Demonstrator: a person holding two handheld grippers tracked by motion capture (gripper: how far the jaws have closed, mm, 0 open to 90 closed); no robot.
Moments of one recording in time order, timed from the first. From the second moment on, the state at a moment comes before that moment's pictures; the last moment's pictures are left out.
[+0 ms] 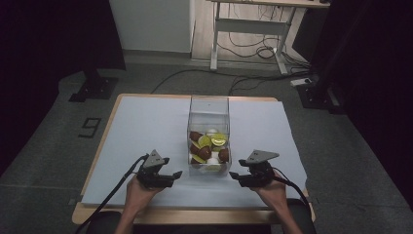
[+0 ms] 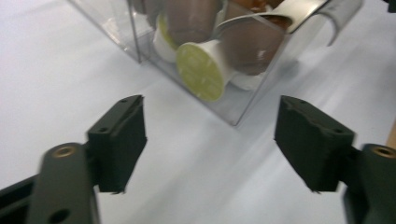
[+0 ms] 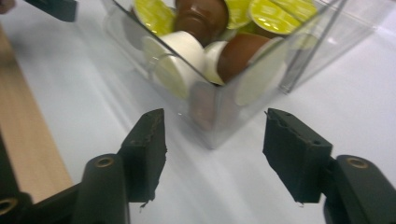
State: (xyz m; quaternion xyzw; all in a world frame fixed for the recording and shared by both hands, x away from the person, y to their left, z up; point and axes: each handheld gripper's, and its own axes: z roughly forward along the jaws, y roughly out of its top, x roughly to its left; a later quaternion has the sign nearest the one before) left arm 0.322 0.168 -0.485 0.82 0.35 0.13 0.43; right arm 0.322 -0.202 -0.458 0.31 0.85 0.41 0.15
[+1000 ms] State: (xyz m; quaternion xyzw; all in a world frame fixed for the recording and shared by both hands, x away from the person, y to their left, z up) left arm 0.344 0.189 -0.525 0.84 0.39 0.14 0.35; right arm 0.366 -0.235 -0.515 0.38 0.84 0.34 0.17
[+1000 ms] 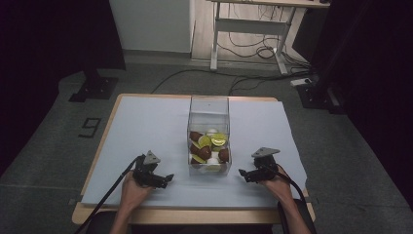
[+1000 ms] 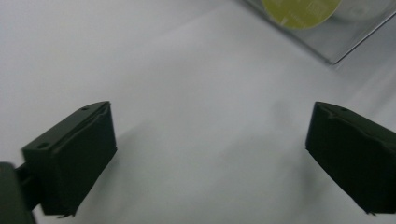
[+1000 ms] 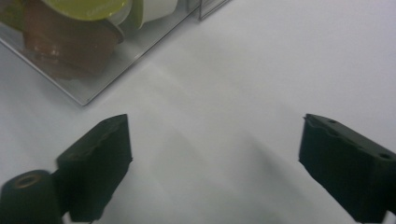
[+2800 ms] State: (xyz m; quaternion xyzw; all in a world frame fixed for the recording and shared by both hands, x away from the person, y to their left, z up) left arm 0.347 0.185 -0.528 0.85 0.40 0.15 0.32; right arm 0.365 -0.237 -0.503 0.37 0.85 0.35 0.12
